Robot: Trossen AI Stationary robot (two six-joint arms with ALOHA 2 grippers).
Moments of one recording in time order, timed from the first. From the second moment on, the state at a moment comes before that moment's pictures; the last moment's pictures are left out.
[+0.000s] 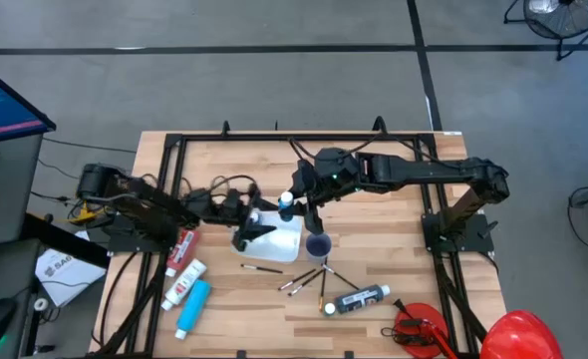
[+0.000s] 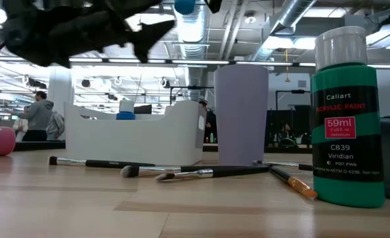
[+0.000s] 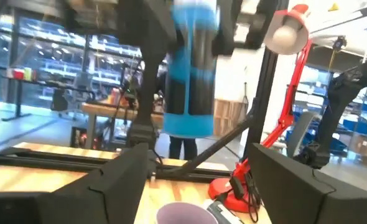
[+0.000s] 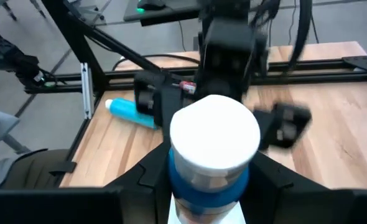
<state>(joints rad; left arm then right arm) -0.02 1.46 0.33 1.39 0.09 -0.19 0.02 1.64 1.58 -0.42 -0.15 0.07</state>
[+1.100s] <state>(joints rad) 0.05 0.76 0.01 1.22 -0.08 -0.12 0.17 2.09 1.57 0.03 0.29 0.23</state>
